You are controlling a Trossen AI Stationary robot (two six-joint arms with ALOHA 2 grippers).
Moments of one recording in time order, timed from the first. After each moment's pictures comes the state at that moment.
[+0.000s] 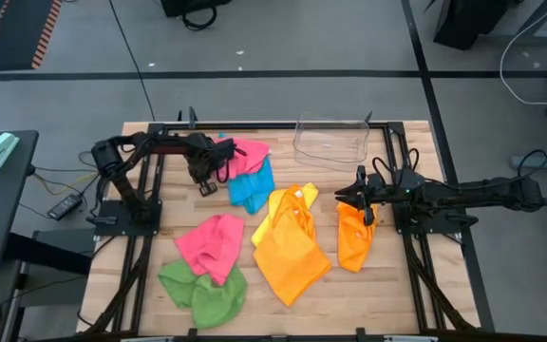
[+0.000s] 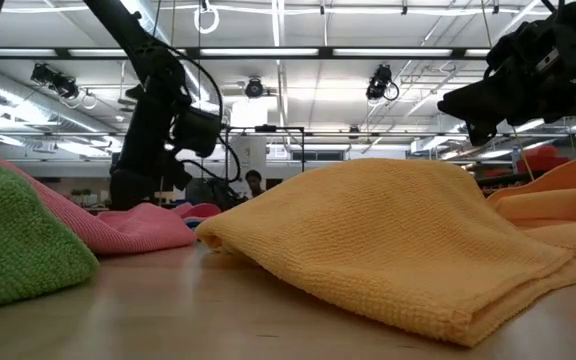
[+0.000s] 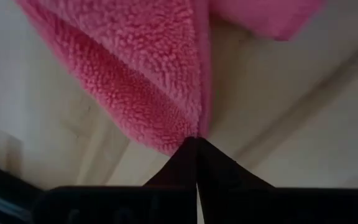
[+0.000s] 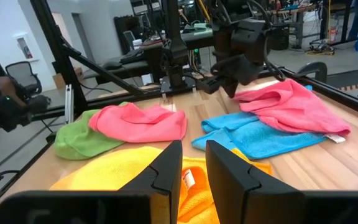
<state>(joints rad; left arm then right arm) 0.54 1.73 0.95 -0.94 -0.23 0.04 -0.15 0.54 0.02 0.48 -0.14 0.17</state>
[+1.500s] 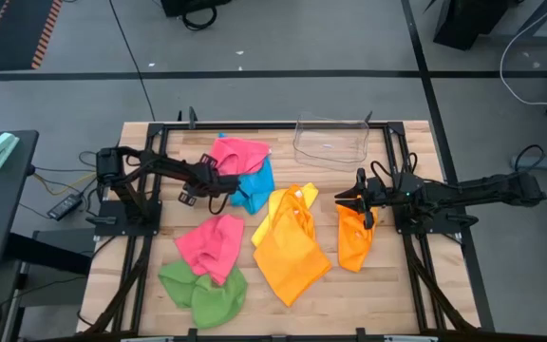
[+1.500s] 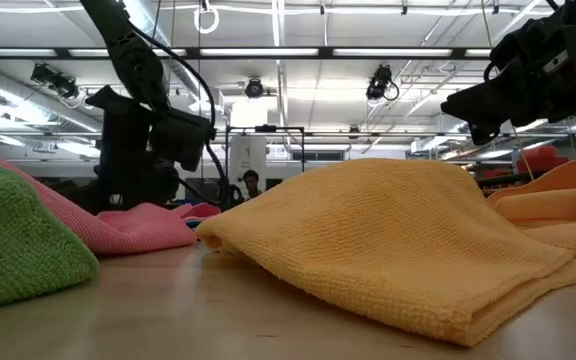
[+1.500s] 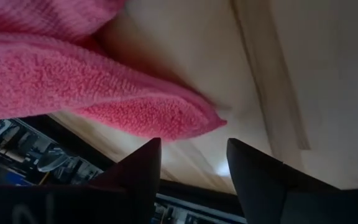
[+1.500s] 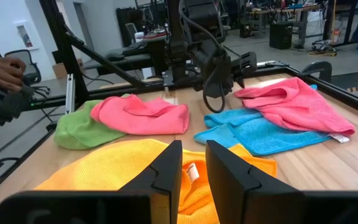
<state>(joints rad) 0.25 1.73 0.76 -0.80 -0.71 0.62 -0.07 0.54 0.02 0.45 -0.08 0.13</state>
